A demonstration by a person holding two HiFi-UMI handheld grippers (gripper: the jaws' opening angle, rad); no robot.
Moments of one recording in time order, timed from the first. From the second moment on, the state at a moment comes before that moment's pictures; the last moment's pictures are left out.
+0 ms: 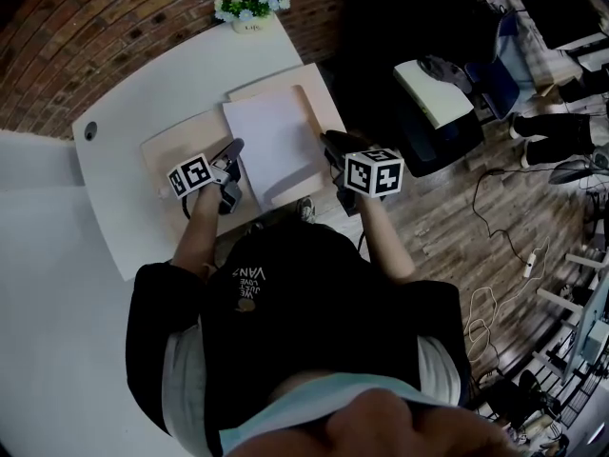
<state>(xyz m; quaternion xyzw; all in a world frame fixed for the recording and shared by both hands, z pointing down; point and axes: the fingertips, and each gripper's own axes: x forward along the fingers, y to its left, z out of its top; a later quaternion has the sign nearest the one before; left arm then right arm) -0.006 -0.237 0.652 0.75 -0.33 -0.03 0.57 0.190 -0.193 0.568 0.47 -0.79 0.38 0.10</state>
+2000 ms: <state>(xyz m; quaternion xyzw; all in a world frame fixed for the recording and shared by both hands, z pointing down) 0.059 -0.250 0.666 0.71 -0.34 -0.07 0.62 0.224 -0.221 0.571 0.44 -0.81 0.37 0.12</state>
